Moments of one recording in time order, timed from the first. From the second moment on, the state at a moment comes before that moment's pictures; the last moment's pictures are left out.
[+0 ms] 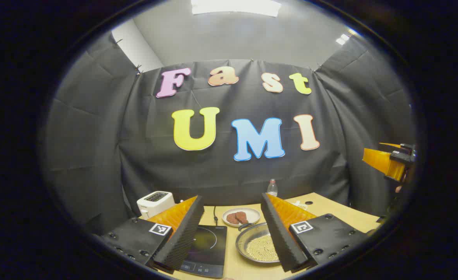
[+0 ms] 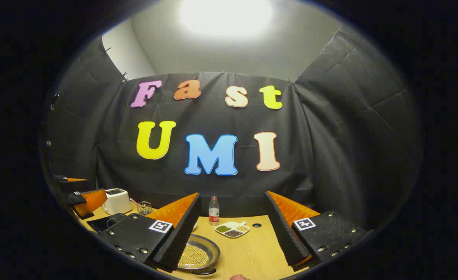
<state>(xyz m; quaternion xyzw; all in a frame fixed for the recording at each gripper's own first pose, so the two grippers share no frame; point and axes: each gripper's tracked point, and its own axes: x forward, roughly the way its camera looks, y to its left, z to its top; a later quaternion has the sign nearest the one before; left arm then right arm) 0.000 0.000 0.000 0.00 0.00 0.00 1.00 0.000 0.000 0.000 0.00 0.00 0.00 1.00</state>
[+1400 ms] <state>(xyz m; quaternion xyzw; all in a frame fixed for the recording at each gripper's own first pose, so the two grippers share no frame) -0.011 0.040 0.006 0.00 -0.02 0.01 1.00 -0.009 0.029 -0.012 0.02 0.04 0.01 1.00</state>
